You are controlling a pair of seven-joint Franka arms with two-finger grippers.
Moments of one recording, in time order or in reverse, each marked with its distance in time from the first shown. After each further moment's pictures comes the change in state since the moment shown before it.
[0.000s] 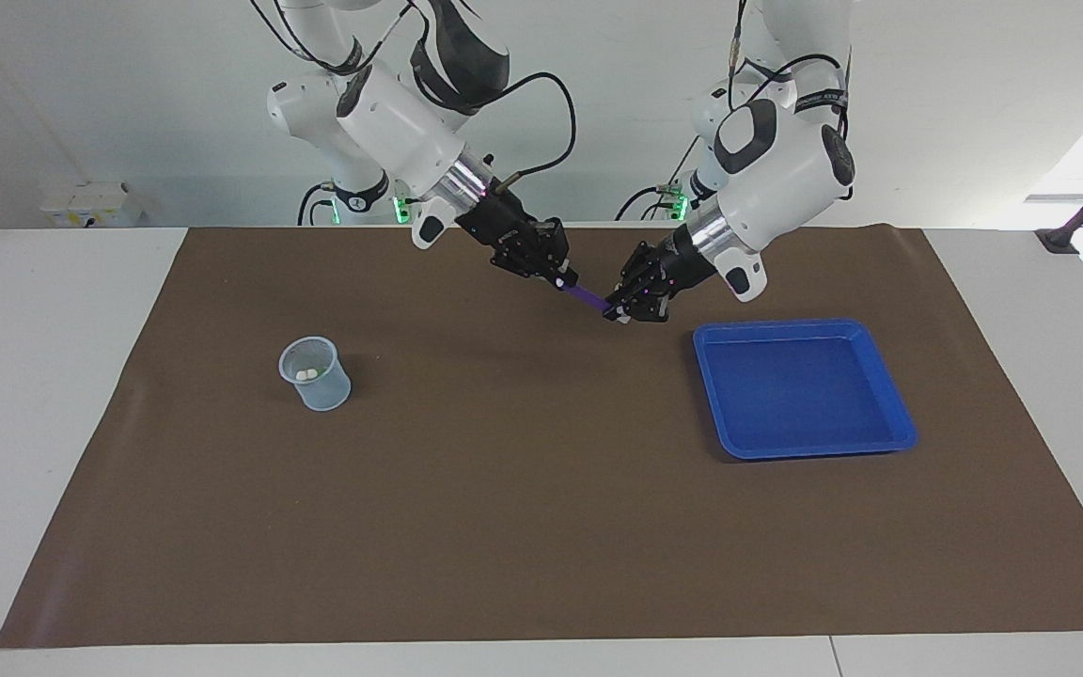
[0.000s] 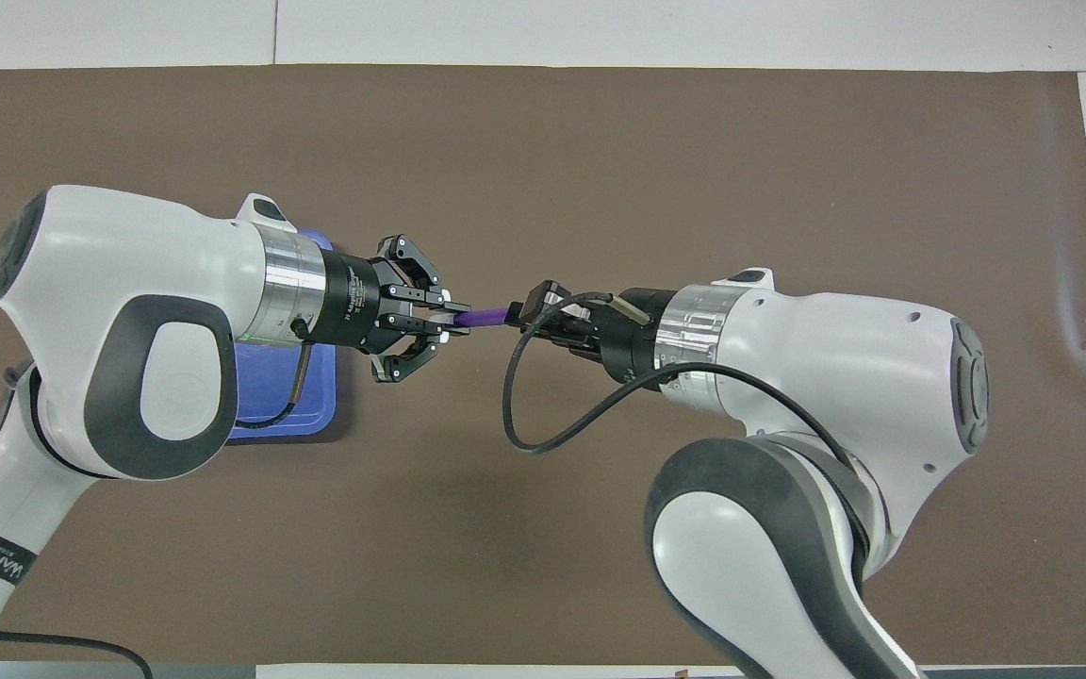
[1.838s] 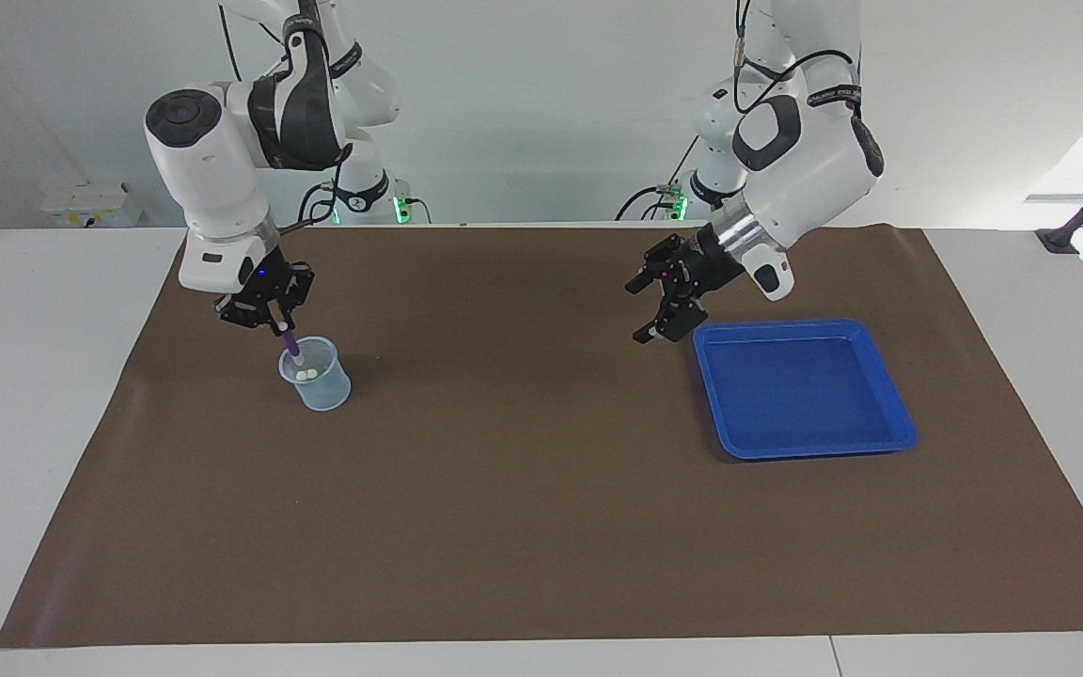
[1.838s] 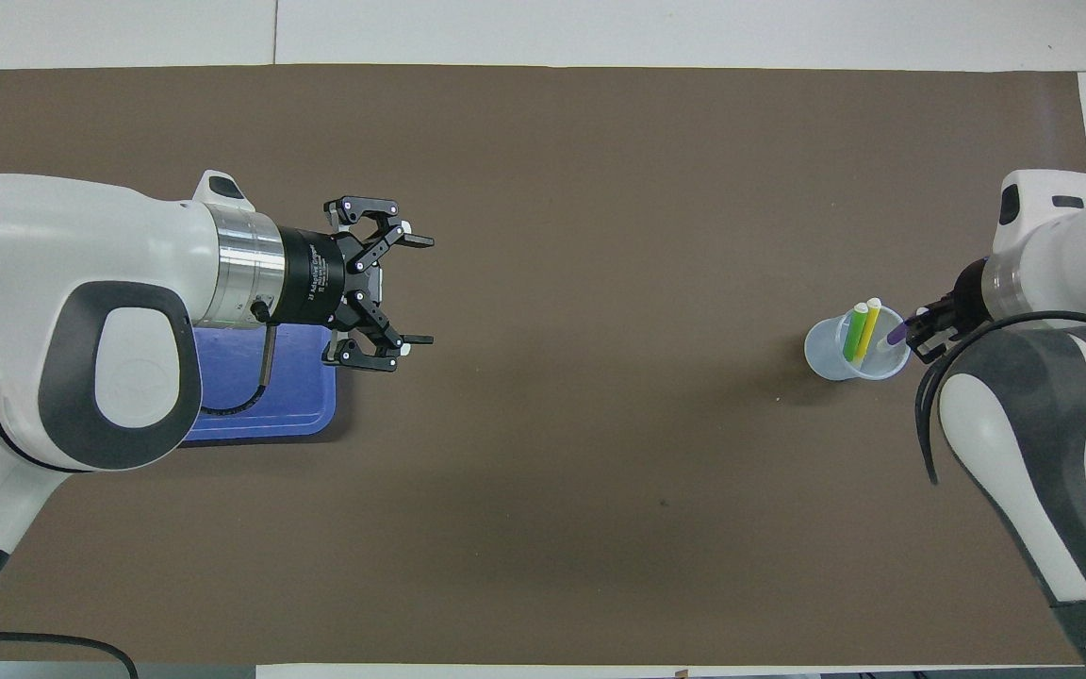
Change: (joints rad) left arm 0.034 -0.014 0.013 0.015 -0.015 0.023 0.061; right arm -0.483 -0.026 -0.012 -0.004 -0.954 -0.485 -0.986
